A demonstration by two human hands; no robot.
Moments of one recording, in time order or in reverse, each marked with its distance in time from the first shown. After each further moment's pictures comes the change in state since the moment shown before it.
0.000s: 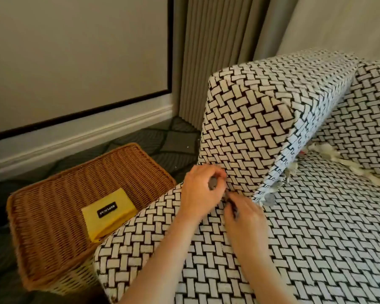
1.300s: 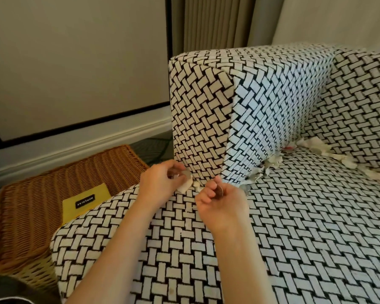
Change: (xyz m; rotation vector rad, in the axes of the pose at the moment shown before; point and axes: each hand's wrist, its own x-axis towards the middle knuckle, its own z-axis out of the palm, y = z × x) left_hand -0.007 -0.004 -0.004 0.308 -0.008 -0.200; right_hand 0.030 -0.004 -0.045 1.983 -0.199 1.371
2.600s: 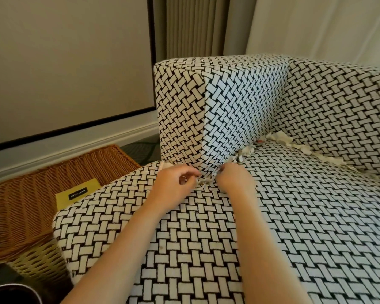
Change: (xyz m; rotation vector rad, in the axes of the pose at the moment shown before) left_hand -0.055 0.038 0.017 -0.113 -0.112 0.246; right_hand 0.014 -0.061 -0.026 -2.133 0.507 -0.669
